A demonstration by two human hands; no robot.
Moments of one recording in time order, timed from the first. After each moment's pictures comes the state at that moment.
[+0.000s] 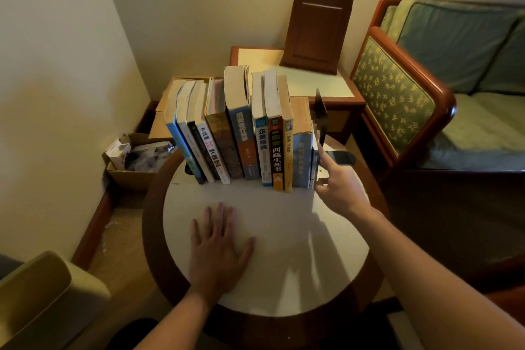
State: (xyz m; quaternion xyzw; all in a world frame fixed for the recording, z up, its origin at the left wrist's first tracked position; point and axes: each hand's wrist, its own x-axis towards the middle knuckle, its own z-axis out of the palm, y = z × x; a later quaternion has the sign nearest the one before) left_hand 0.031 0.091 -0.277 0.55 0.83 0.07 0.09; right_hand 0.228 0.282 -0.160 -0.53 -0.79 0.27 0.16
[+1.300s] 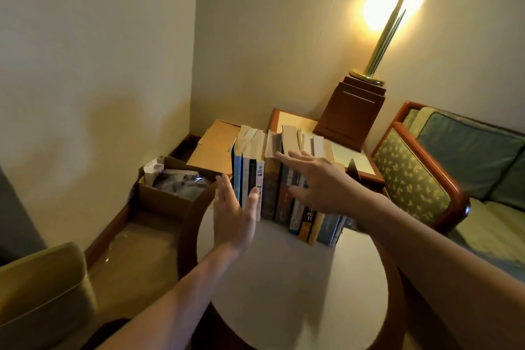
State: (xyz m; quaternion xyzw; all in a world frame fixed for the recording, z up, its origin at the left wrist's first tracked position) left_hand -0.005 0.112 -0.159 0.31 0.75 0.57 0.13; right_hand 0.124 0.203 0.007 -0.22 -0.97 0.06 0.04
